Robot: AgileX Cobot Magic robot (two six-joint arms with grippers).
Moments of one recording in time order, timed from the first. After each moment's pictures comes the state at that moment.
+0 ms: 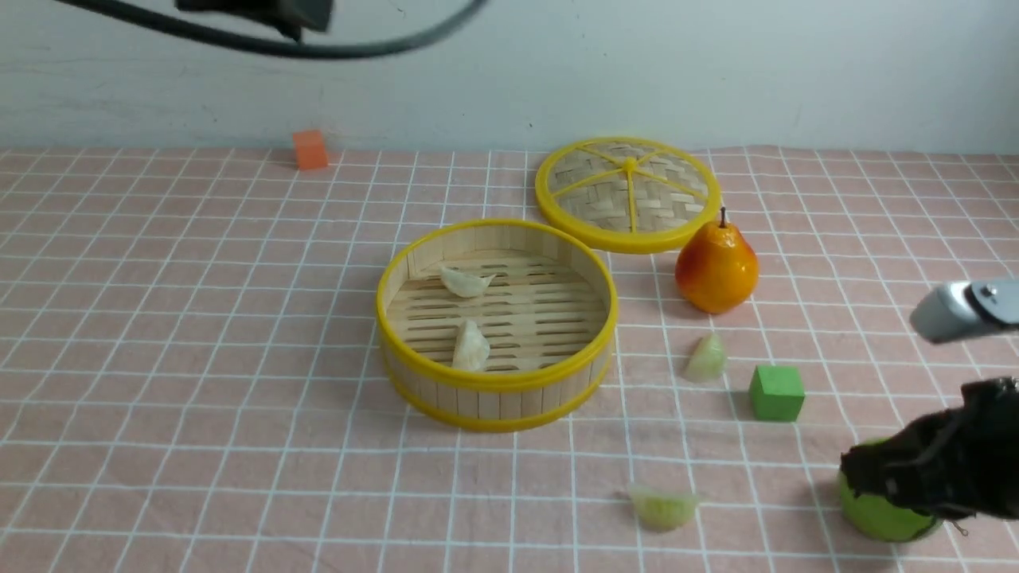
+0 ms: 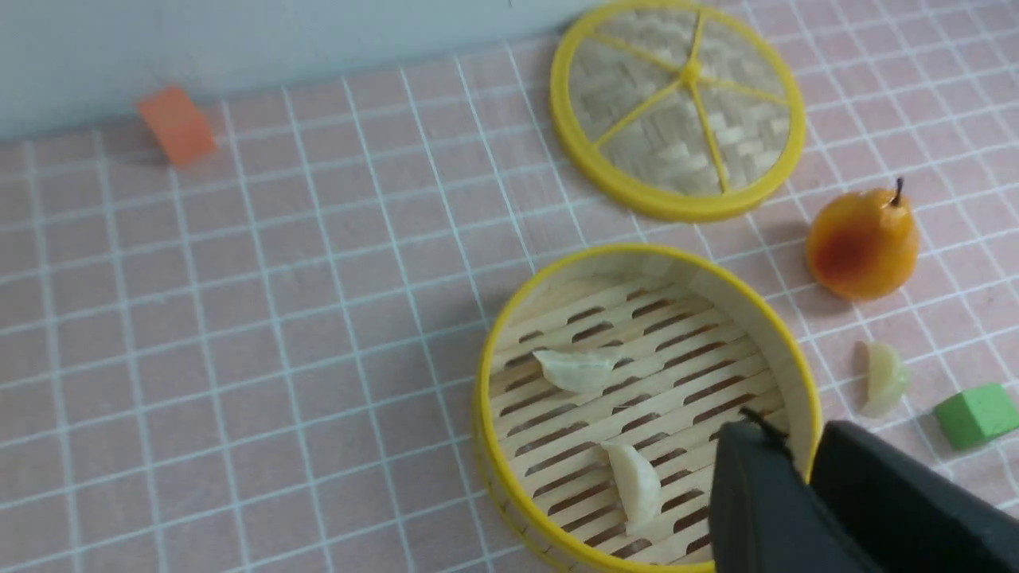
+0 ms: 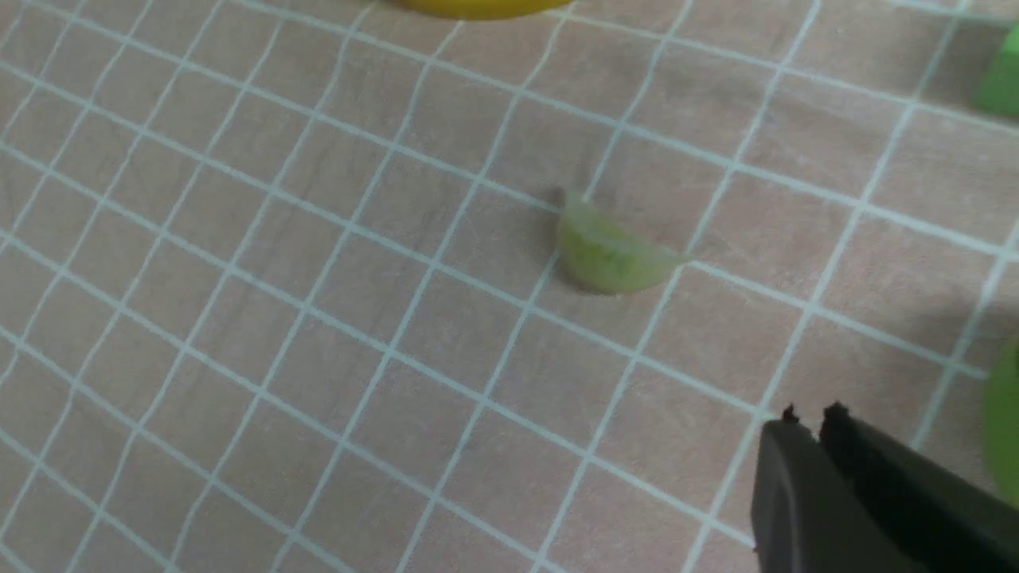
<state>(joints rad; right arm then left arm) 0.06 1.15 -0.73 0.68 0.71 -0.56 -0.29 1.48 -1.88 -0.12 1.07 0.00</state>
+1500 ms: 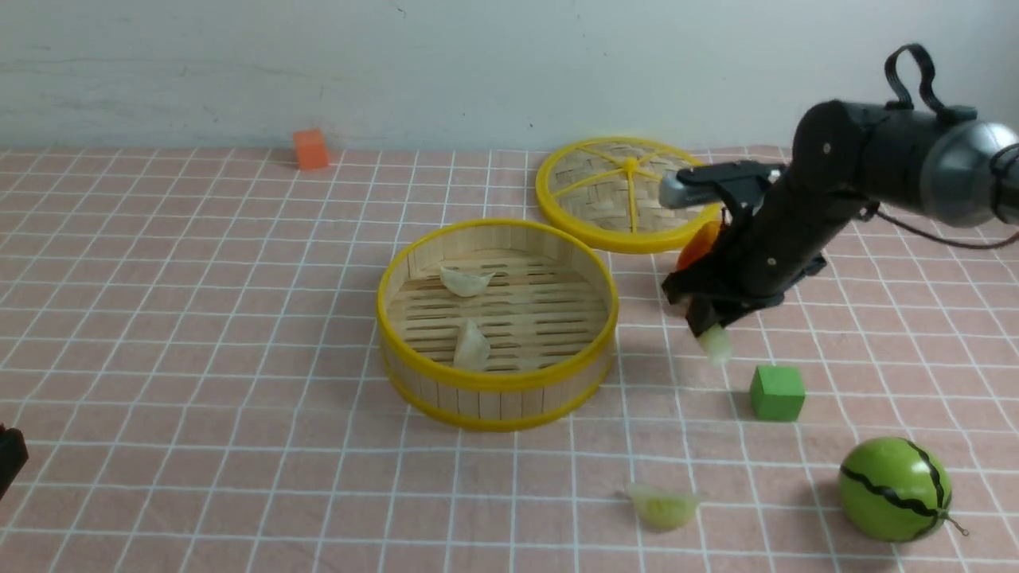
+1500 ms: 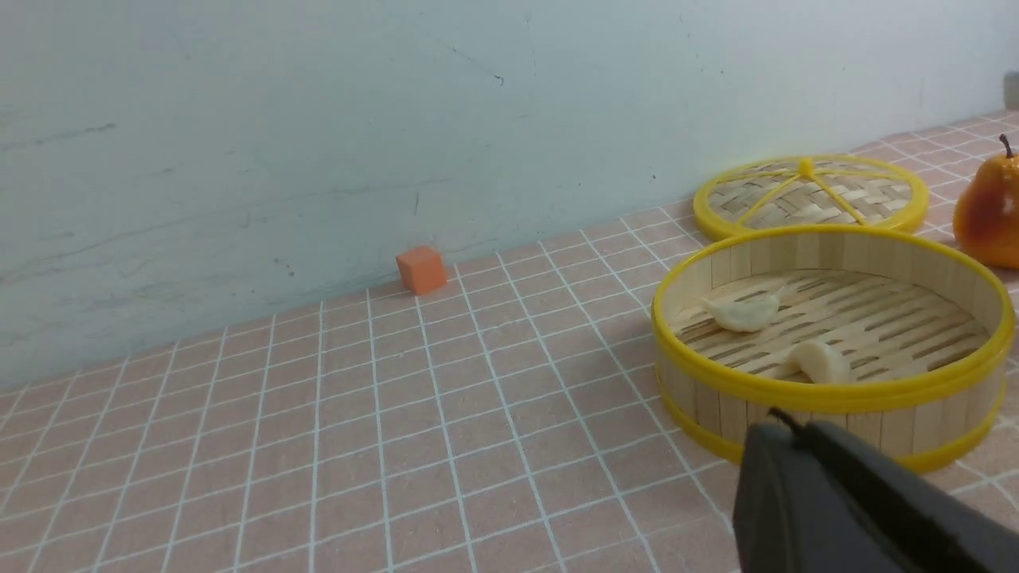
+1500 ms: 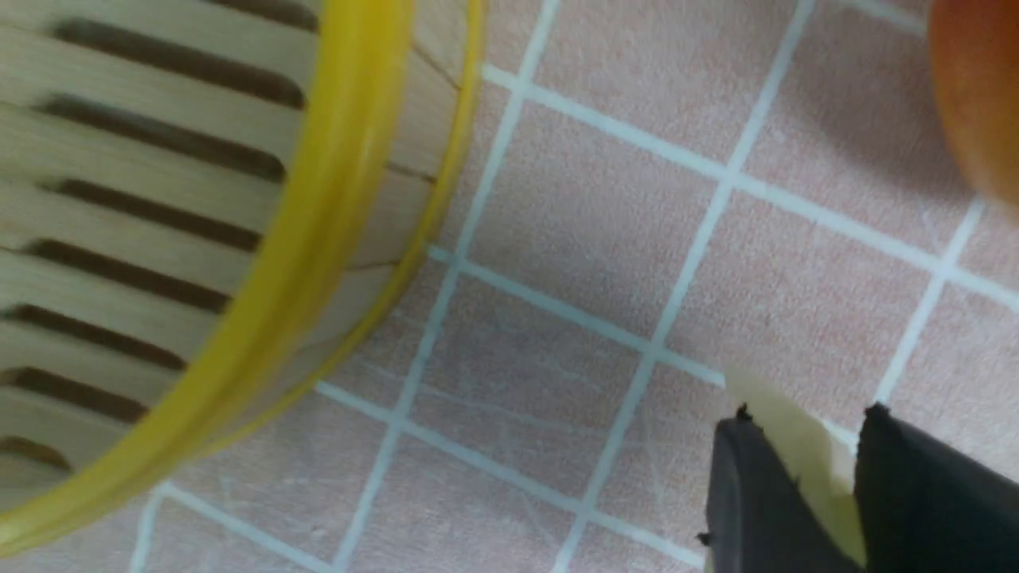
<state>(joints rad) 0.23 2.10 -1.73 0.23 0.87 -0.18 -0.29 0.22 -0.22 0.24 0.12 -0.07</state>
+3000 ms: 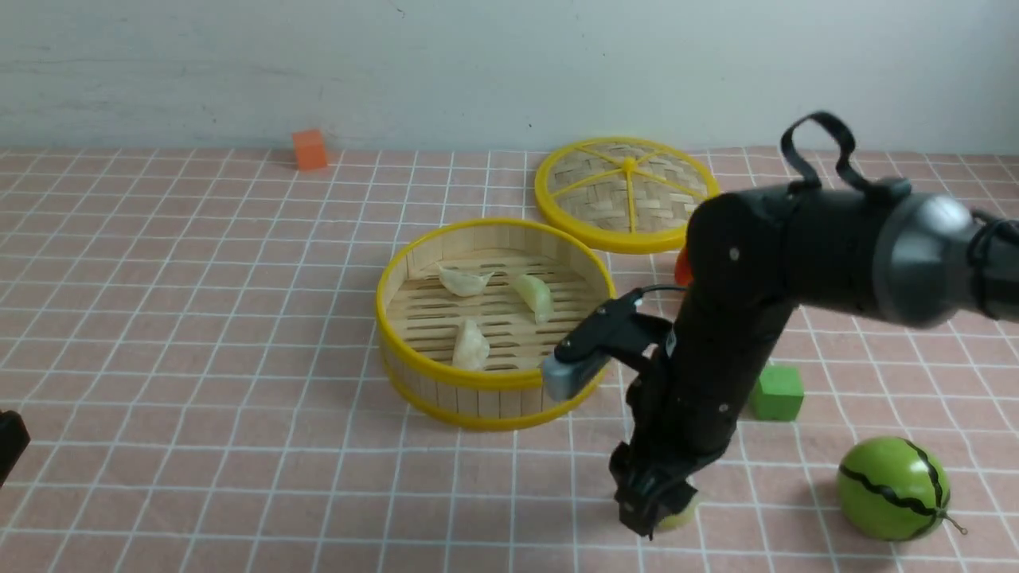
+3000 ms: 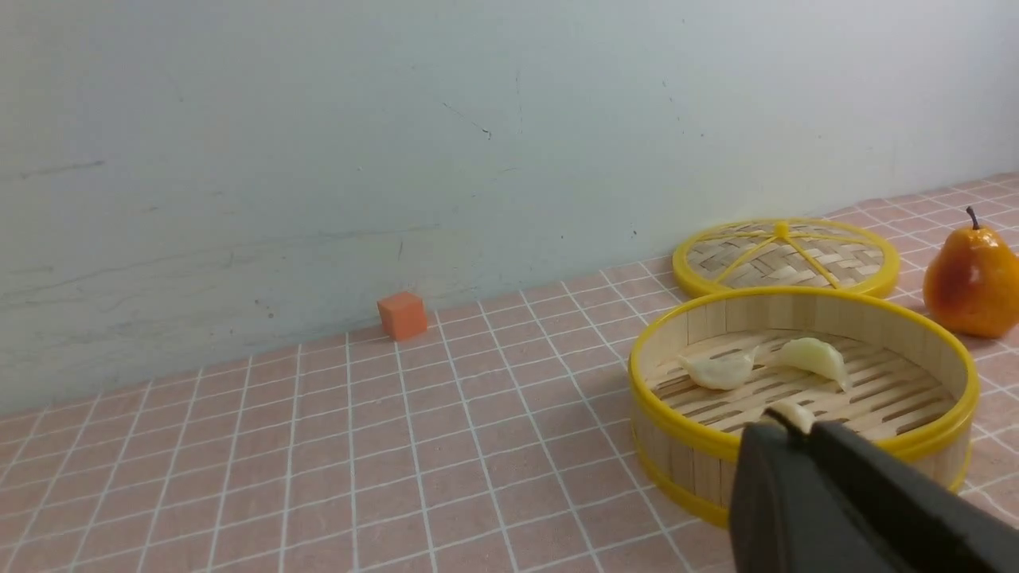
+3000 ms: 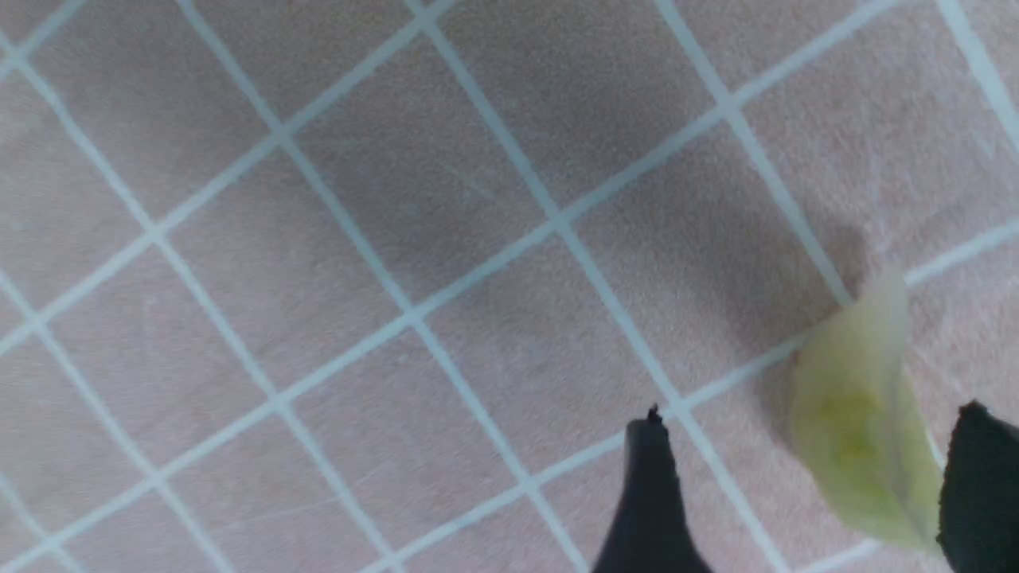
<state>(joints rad) 0.52 1.91 -1.32 0.24 0.95 -0.49 -0.29 0.22 -0.22 0.19 0.06 -0.07</state>
